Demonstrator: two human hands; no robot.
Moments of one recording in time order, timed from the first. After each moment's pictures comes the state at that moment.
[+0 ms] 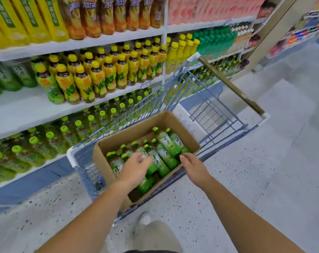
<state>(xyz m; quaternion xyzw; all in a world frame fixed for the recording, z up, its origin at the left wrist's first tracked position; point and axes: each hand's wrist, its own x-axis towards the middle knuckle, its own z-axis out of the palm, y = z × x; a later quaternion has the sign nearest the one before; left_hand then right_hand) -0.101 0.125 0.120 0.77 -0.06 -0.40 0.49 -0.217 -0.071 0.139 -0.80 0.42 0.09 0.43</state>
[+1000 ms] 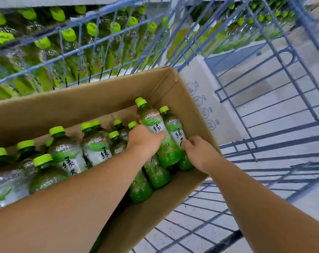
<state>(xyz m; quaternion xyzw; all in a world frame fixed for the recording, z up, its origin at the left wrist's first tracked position) -0.002 -0.140 -0.157 0.81 0.09 -0.38 0.43 -0.090 -0.282 -0.113 -0.84 0.40 0.27 0.23</state>
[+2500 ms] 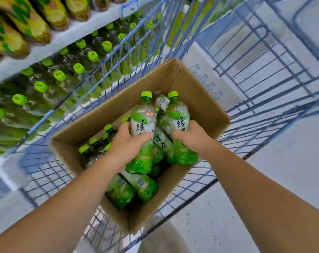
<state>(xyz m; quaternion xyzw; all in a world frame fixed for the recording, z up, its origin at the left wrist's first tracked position) 0.008 0.025 -0.060 0.73 0.05 -0.46 0.50 -0.092 -0.165 -0.044 -0.70 0.46 0.18 0.51</state>
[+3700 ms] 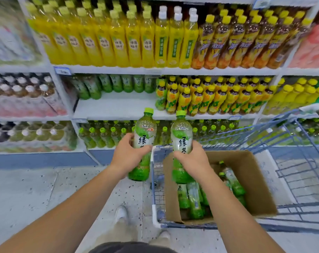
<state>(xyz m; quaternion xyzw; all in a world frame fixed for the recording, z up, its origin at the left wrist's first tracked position) -0.053 0.319 0.201 0.78 0.17 -0.08 0.60 -0.057 0.100 0.210 -0.83 0.17 0.14 0.52</state>
